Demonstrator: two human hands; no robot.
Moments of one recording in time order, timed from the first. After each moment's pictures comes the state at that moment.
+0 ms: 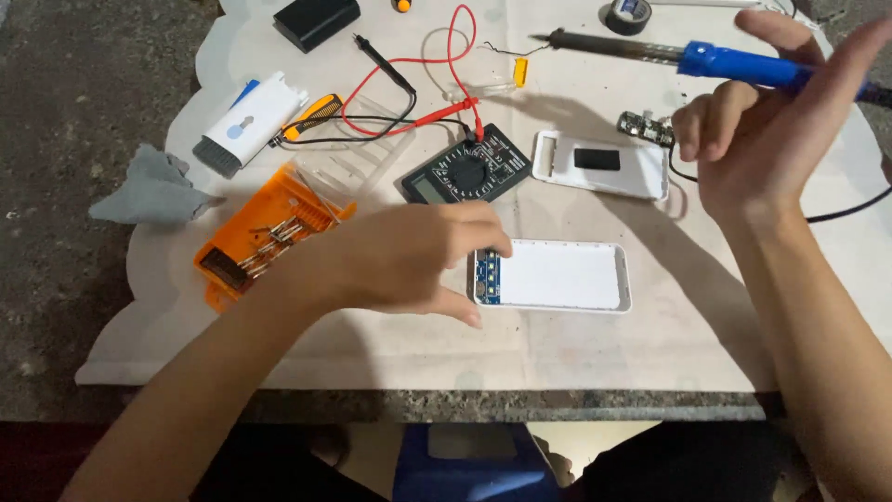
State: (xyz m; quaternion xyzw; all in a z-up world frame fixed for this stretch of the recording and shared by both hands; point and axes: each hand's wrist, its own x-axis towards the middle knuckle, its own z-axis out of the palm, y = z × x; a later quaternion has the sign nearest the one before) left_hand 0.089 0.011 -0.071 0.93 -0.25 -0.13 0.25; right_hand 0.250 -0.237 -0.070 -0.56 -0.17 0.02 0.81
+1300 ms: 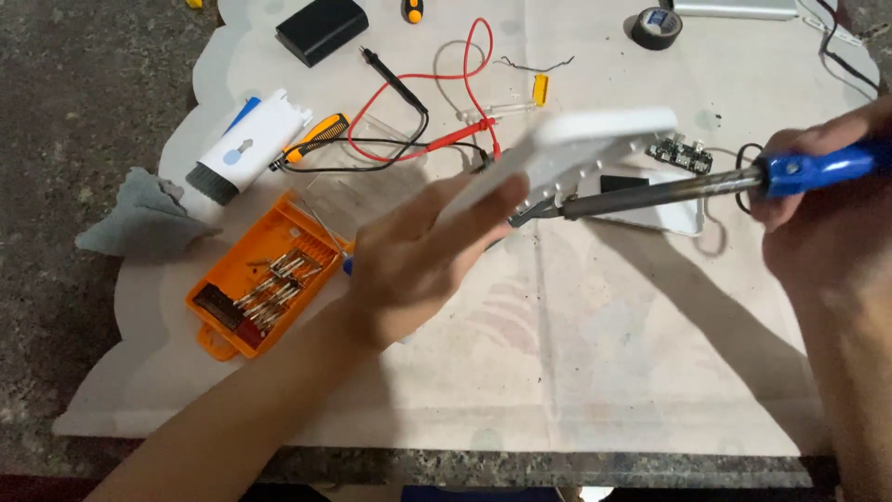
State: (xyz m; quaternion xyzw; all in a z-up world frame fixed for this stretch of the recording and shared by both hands) left_hand 0.109 0.020 -0.148 0.82 -0.21 0.49 0.21; right_hand 0.281 -0.281 -0.122 -0.61 -0.25 -0.02 0.75
